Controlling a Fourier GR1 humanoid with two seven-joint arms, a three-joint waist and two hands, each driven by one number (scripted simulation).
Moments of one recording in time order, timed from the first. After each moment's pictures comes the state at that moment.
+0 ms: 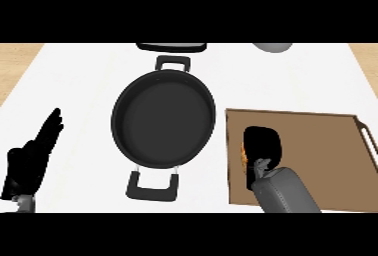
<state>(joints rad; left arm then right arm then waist) 0.03 0.36 0.03 -1.56 -0.02 0.08 0.12 -0.30 -0.04 0.32 -1.41 1.16 0.61 0.78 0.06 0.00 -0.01</state>
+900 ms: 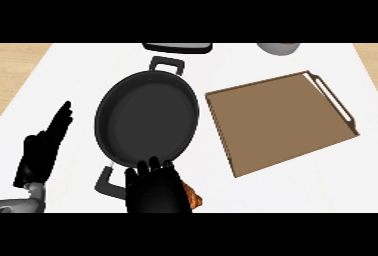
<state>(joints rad) -0.04 0.35 0.00 -1.50 -0.05 0.08 0.14 -0.65 0.00 1.05 -1.69 1.00 0.20 0.99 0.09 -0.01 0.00</state>
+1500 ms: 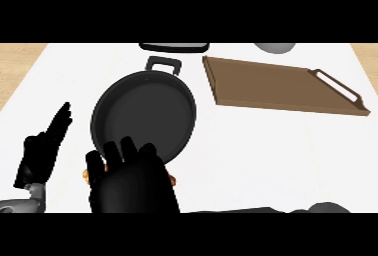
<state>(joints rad) -0.04 0.34 0.01 -1.49 -0.05 0.08 0.13 -0.93 -0.01 1.00 -1.71 0.93 -0.03 1.11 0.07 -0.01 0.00</state>
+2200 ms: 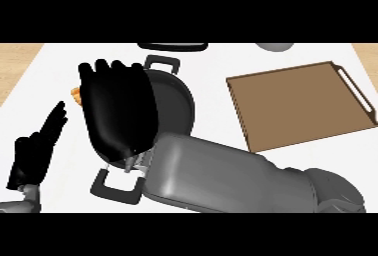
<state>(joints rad) -0.03 0.34 0.03 -1.52 -0.05 0.07 0.14 -1.23 0.00 0.83 -1.27 0.71 -0.29 0.99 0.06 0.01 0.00</state>
